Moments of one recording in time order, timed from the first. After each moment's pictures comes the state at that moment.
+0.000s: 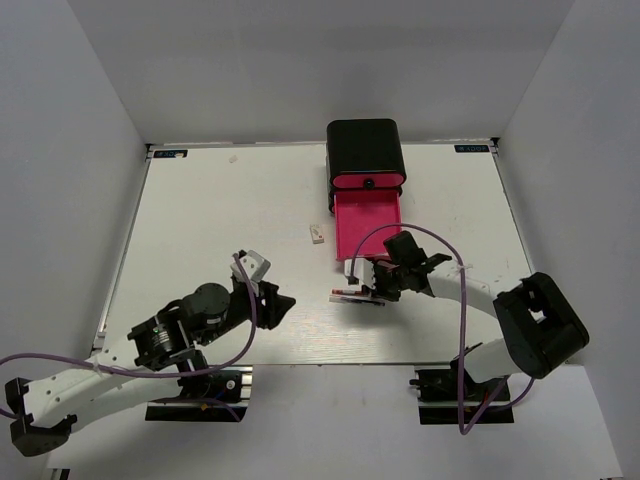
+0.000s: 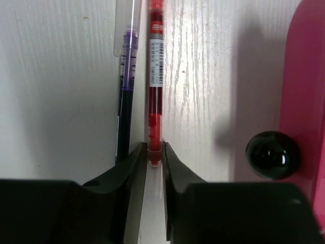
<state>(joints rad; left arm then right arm) -1.09 0.51 0.58 -0.38 -0.26 -0.34 0.60 1.42 0.64 -0.27 -0.44 -0.91</state>
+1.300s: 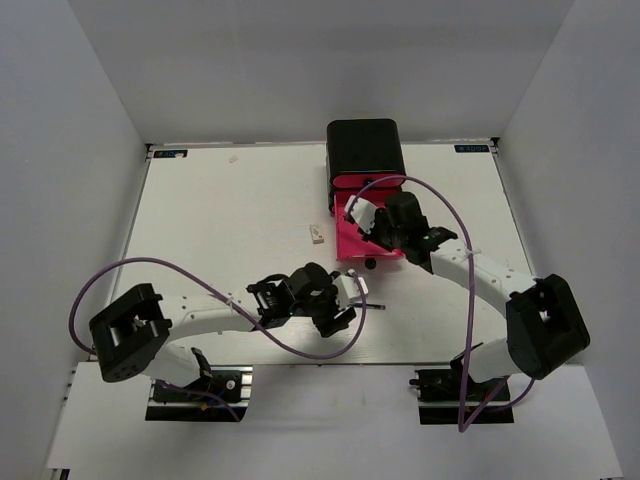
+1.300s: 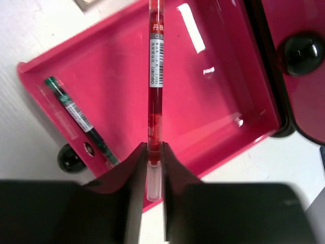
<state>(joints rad) -1.09 1.38 0.69 0.04 0.17 0.12 0.57 1.42 0.90 -0.15 -0.06 -0.69</state>
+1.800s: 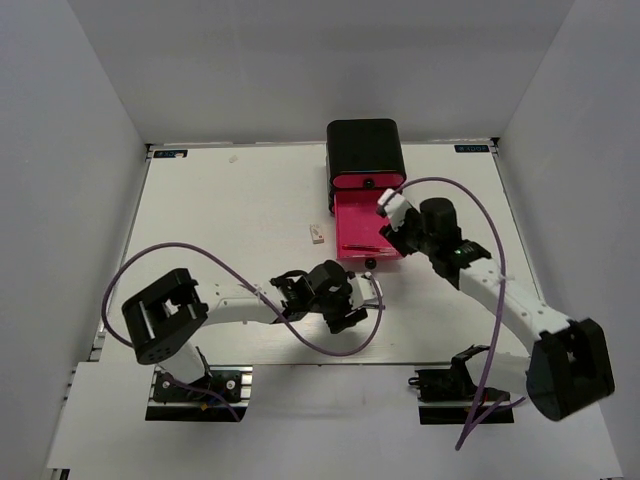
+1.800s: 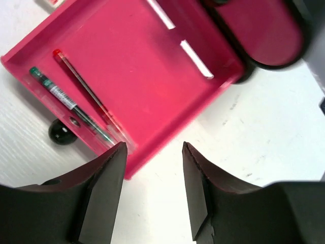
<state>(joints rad) -1.09 1.58 0.78 0.08 0.17 0.21 0.45 1.22 0.78 -0.14 -0.12 -0.57</state>
